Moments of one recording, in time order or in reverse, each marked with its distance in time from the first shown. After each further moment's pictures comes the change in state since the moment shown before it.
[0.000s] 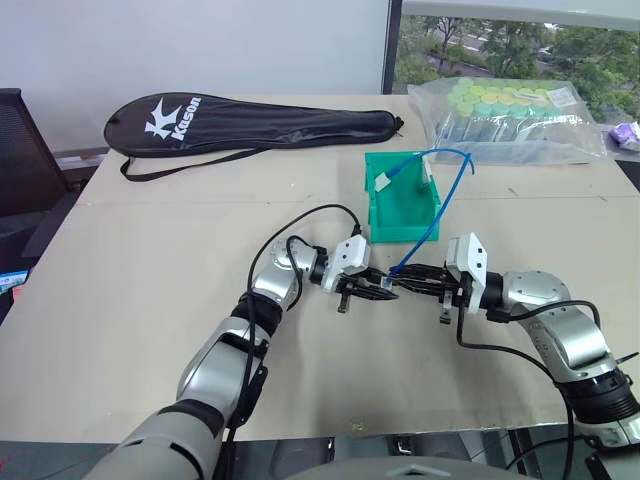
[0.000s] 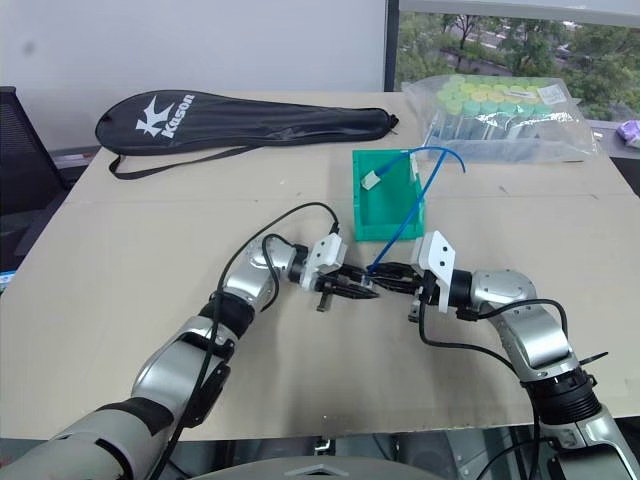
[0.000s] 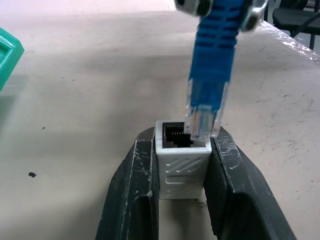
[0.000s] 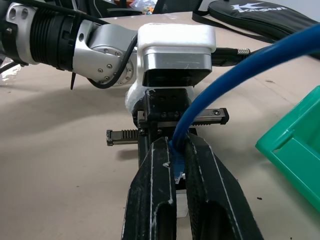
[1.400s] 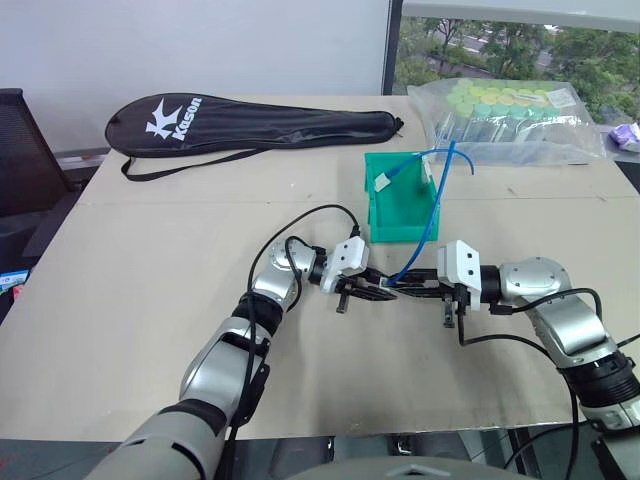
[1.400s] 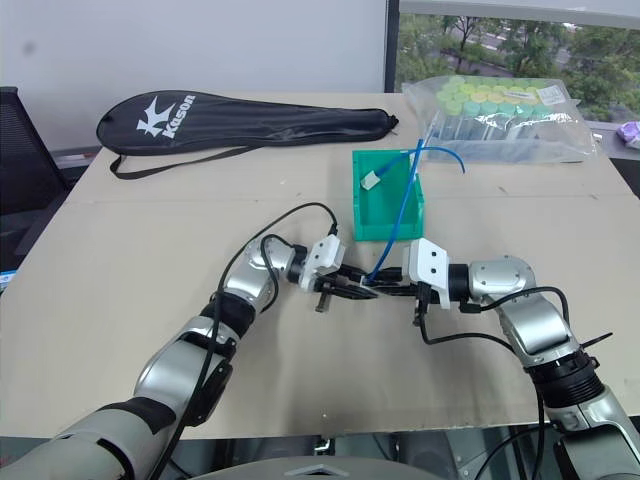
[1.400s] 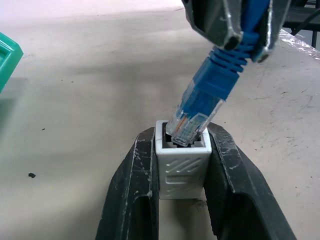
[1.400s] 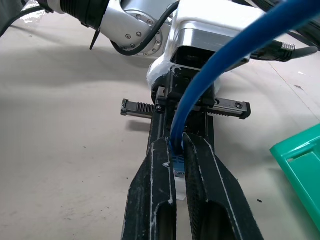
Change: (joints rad) left arm 0.002 -0.014 0.028 0.025 0.026 -0.037 -0.020; right arm -0.090 -0.054 0.058 0.049 -0.123 -0.077 0.114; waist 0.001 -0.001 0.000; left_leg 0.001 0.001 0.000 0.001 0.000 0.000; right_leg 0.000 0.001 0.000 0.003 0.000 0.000
